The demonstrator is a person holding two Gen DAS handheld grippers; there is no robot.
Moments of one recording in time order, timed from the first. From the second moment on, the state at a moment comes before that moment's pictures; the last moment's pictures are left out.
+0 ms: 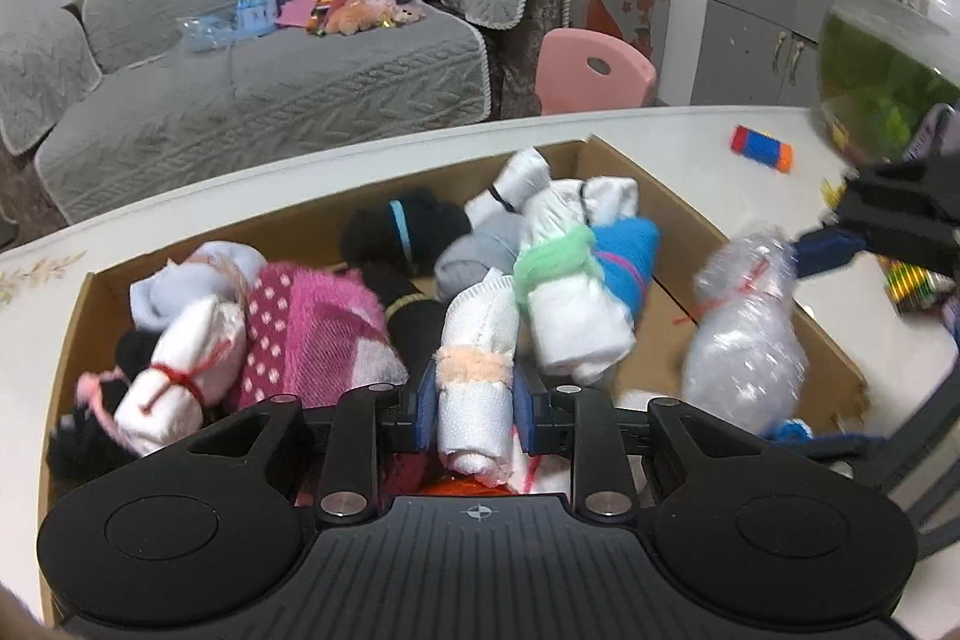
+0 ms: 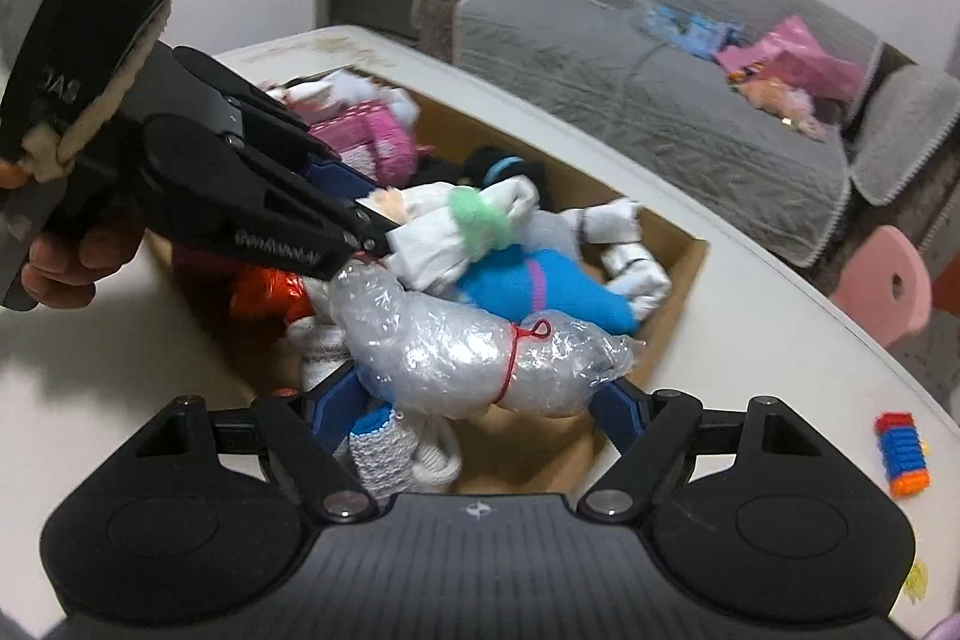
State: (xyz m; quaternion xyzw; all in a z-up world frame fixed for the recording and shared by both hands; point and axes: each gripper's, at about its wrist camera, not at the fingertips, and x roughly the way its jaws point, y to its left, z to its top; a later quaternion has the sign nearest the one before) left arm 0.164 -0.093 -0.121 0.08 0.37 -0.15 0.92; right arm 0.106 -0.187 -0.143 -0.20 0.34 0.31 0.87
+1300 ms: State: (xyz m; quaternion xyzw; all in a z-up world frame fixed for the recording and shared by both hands) left arm -0.046 -0.044 0.002 0.03 0.24 -0.04 0.97; right arm -0.083 -0.210 -0.101 0.00 0.18 0.24 0.95
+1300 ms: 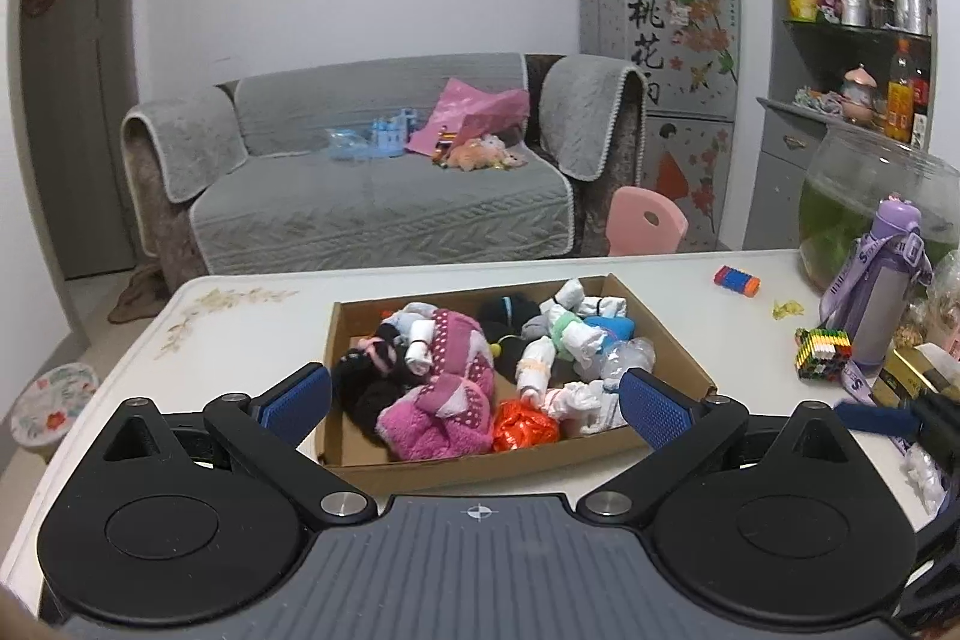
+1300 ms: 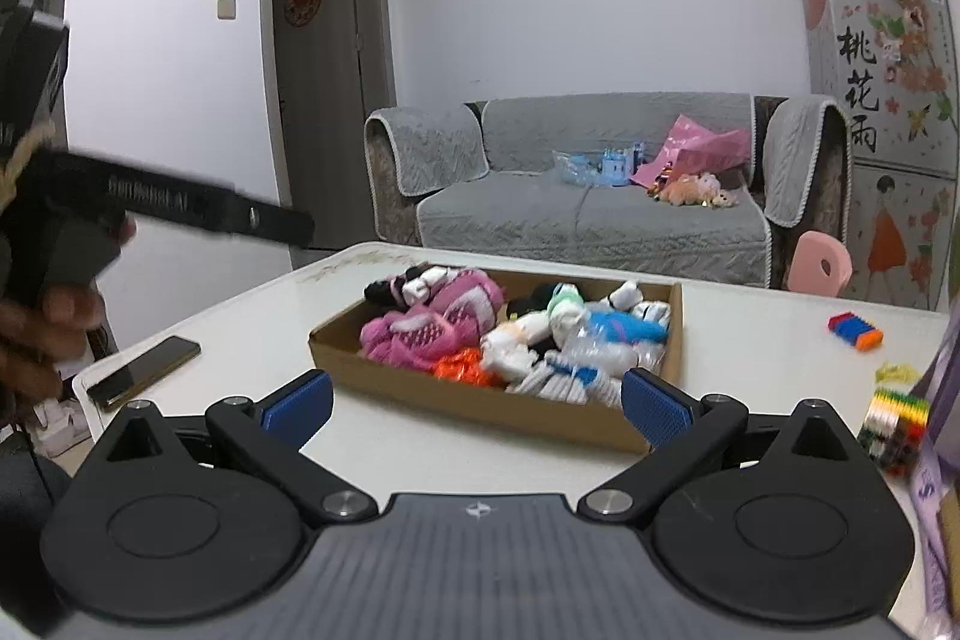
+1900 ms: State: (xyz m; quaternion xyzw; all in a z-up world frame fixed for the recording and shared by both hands) left arm -0.051 -0.037 0.004 0.01 0.24 -0.03 0.97; right arm -0.091 -0.230 -0.132 0.07 0.15 0.23 0.96
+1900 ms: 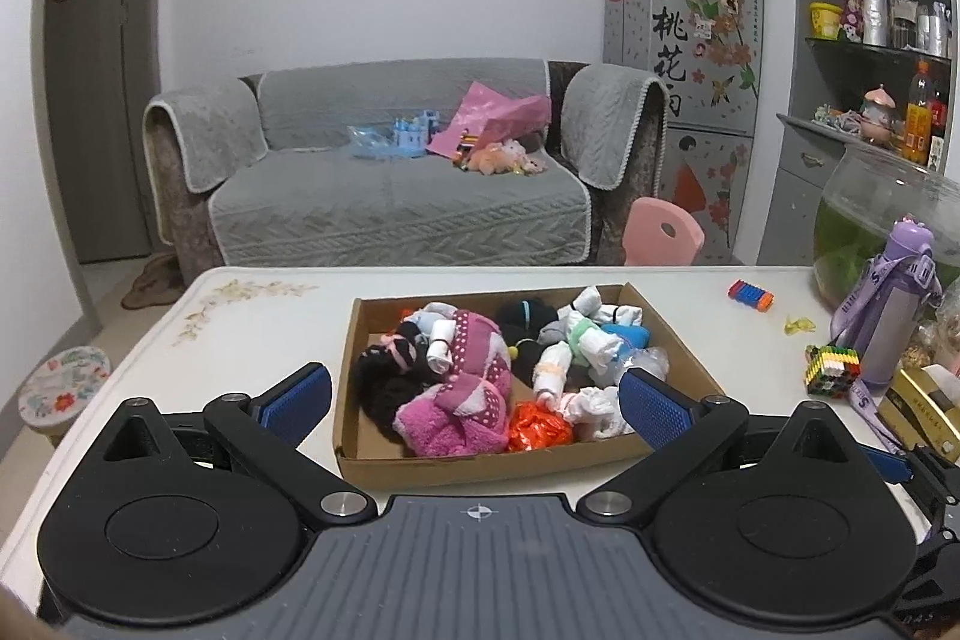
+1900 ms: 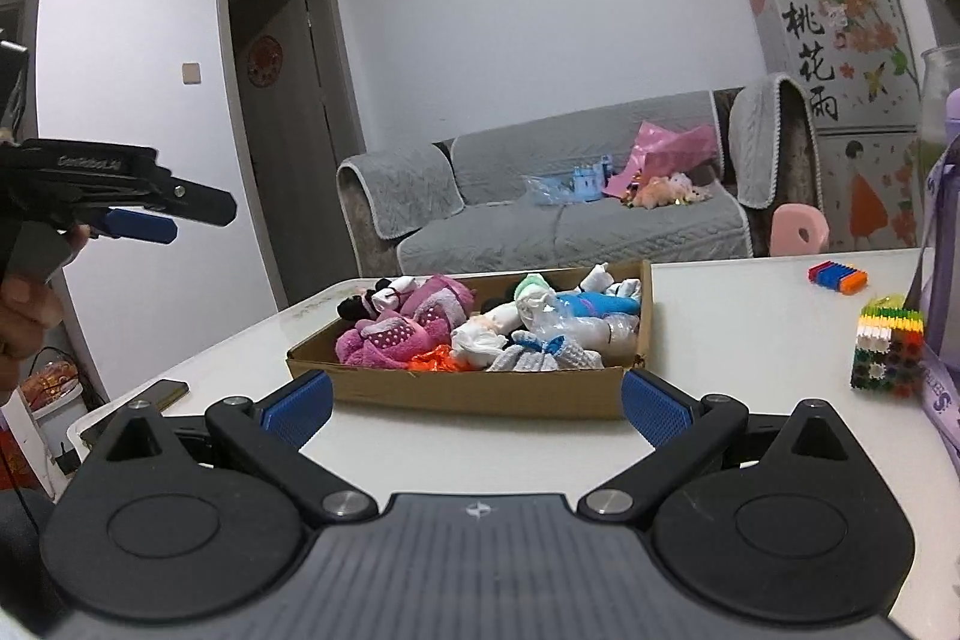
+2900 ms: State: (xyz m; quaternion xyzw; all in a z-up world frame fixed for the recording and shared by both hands) left arm -0.054 -0.046 0.003 0.02 0.24 -0.05 0.97; right arm -0.099 -0.224 -0.133 0.05 0.15 0.24 0.96
